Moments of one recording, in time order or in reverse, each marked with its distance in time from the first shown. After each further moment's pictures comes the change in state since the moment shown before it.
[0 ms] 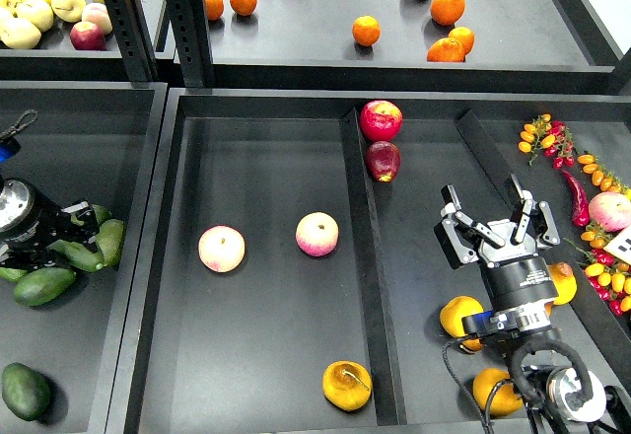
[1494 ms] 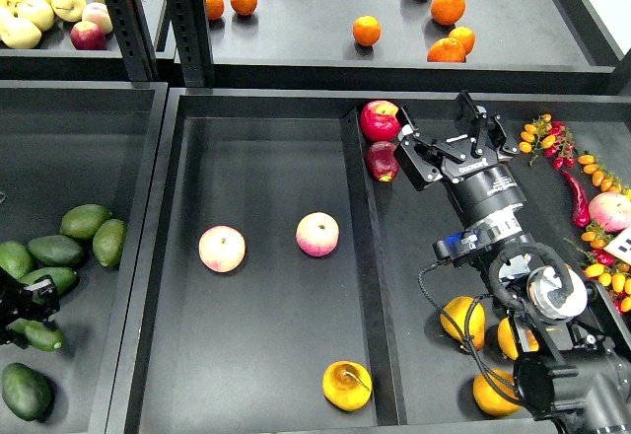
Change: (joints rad) left arm 0.271 0.018 -0.091 0.026 0.079 0.000 0.000; right arm 0.206 0.000 -0.071 -0.020 0.027 -0.206 0.001
